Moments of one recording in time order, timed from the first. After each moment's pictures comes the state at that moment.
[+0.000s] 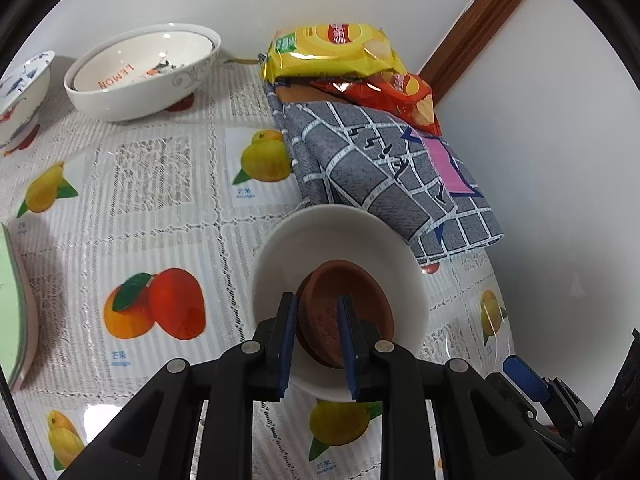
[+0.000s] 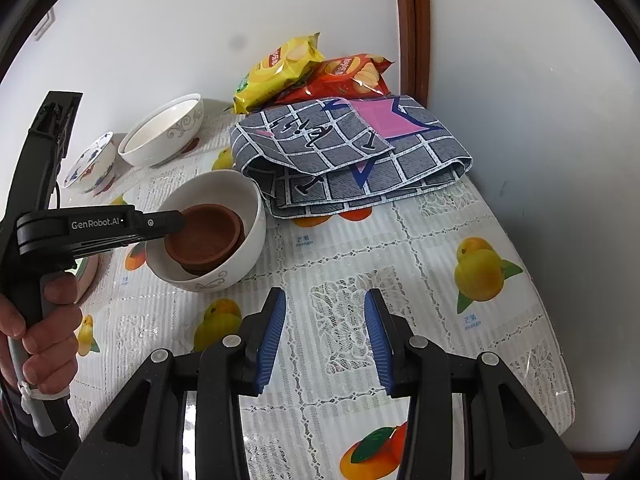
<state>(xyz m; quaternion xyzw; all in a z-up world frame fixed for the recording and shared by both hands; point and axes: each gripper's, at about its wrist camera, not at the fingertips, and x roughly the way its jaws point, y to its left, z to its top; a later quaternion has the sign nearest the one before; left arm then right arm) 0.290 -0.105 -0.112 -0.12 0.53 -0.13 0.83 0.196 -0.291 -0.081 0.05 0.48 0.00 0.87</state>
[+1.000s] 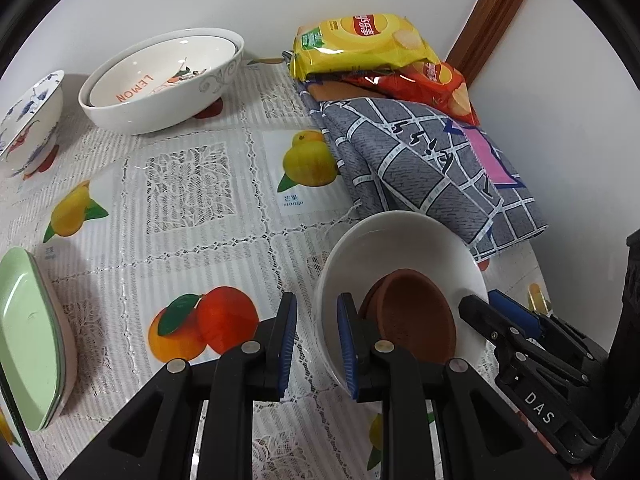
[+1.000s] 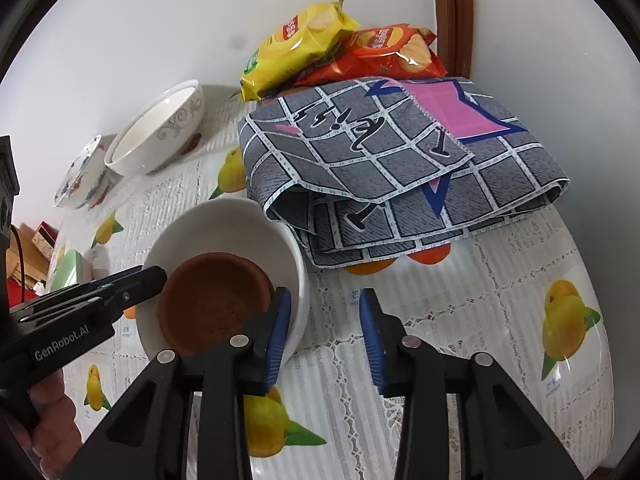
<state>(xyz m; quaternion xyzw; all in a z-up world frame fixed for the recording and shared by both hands) 0.307 -0.096 -0.124 -0.06 0.55 -0.09 0.83 0.287 -0.257 -0.121 0.08 0.52 0.02 0.85</state>
